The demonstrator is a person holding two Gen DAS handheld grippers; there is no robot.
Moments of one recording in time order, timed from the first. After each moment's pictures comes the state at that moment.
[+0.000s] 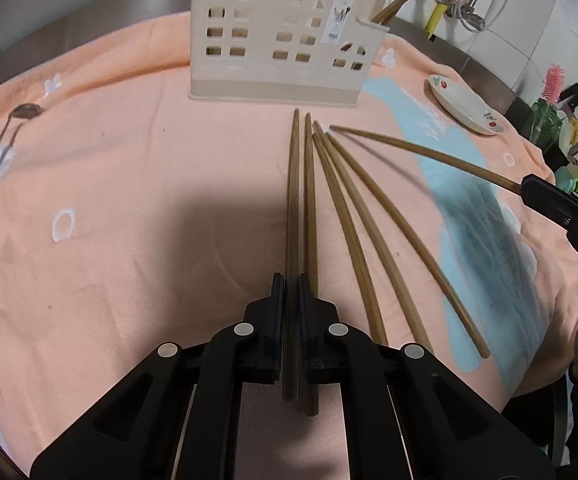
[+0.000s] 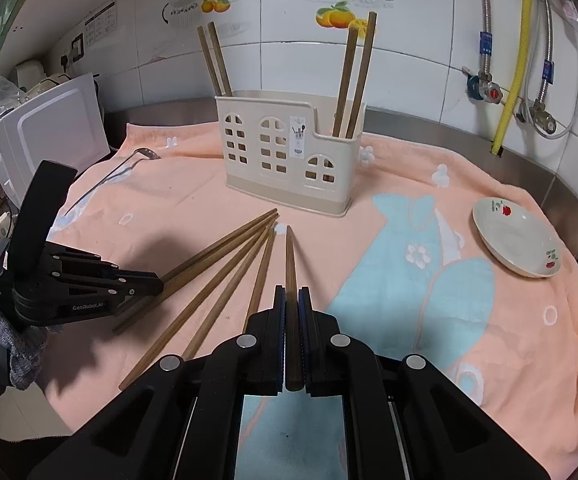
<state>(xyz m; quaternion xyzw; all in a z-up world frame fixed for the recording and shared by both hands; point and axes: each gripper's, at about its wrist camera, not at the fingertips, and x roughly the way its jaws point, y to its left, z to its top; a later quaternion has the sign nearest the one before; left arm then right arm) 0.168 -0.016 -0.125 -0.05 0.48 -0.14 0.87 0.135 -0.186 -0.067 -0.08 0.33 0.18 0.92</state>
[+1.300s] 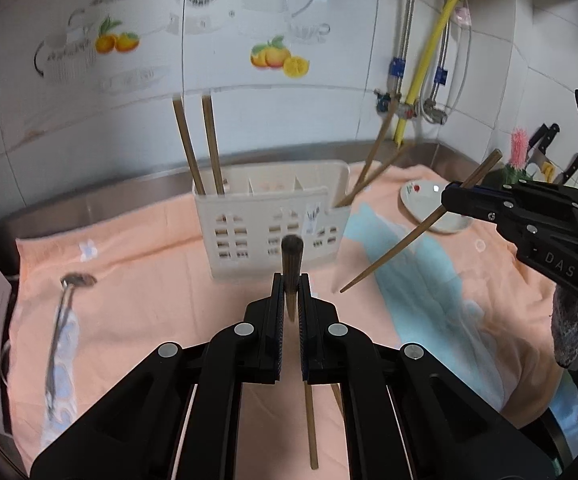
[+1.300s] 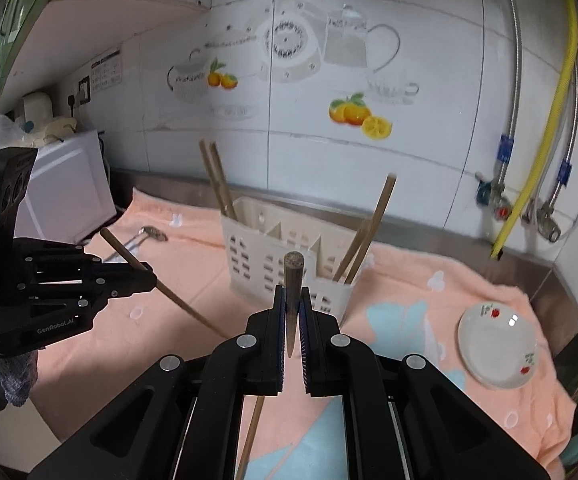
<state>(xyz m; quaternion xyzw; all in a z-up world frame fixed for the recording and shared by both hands) 0.185 -0.011 0.034 0.00 0.33 -0.14 0.93 0.191 -0.162 0.052 -0.09 0.27 0.20 0.94</state>
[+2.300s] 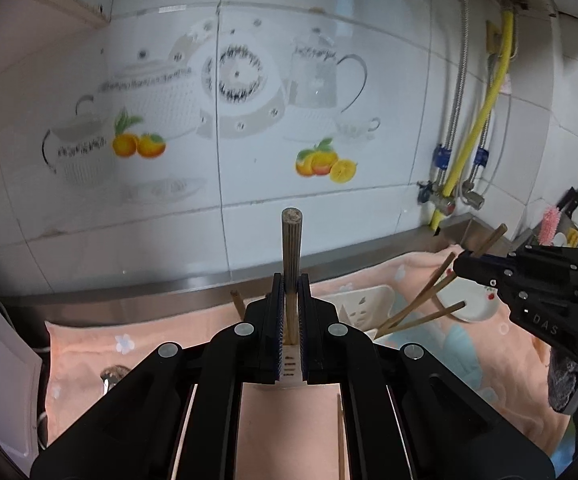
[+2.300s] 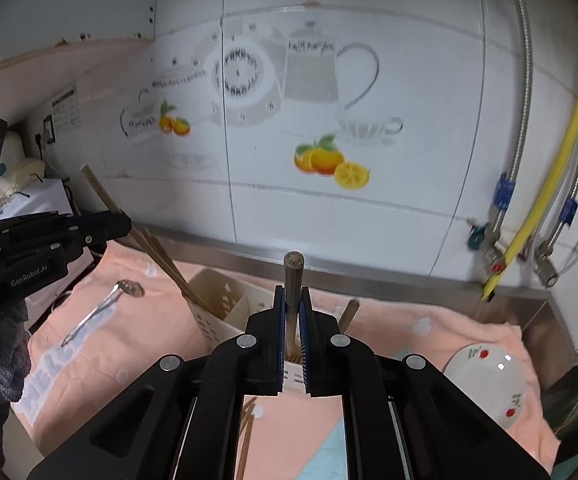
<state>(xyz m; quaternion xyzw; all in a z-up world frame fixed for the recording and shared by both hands) 0.266 0.010 0.112 0.00 0.27 -0.10 0.96 0.278 -0.162 0.104 -0.06 0.28 0.17 0.94</state>
